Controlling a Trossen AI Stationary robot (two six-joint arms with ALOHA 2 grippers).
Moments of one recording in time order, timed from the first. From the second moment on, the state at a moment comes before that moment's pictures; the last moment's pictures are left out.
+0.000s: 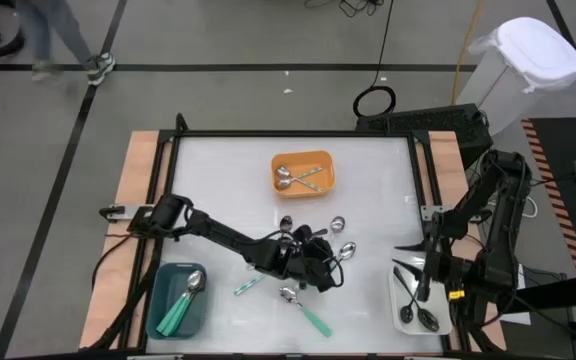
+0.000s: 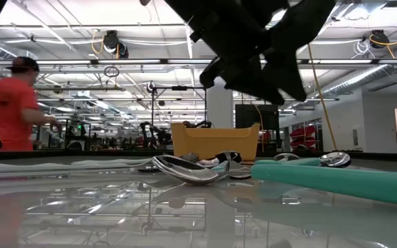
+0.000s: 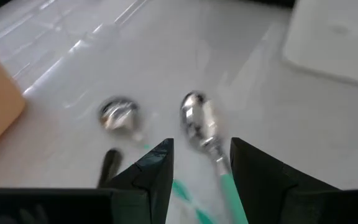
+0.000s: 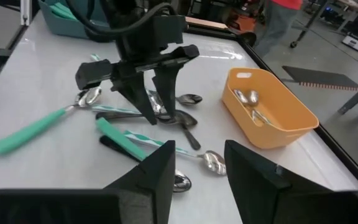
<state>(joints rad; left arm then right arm) -0.31 2.18 1.63 -0.19 -0.57 -0.47 1.28 1.23 0.95 -1.44 1.15 1.45</state>
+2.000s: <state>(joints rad) -0.29 2.32 1.63 -0.09 -0.46 -0.59 1.20 1.10 0.84 -1.38 1.23 1.42</state>
